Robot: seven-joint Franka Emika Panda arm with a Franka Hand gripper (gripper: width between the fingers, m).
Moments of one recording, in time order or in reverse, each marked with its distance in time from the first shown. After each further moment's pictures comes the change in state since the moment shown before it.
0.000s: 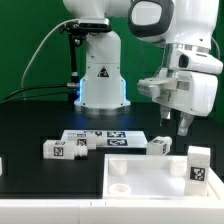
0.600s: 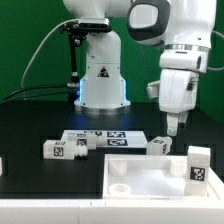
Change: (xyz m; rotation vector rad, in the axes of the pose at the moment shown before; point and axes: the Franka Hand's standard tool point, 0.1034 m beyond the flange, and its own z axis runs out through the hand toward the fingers) arm 0.001 0.012 0.003 -0.001 0.046 0.752
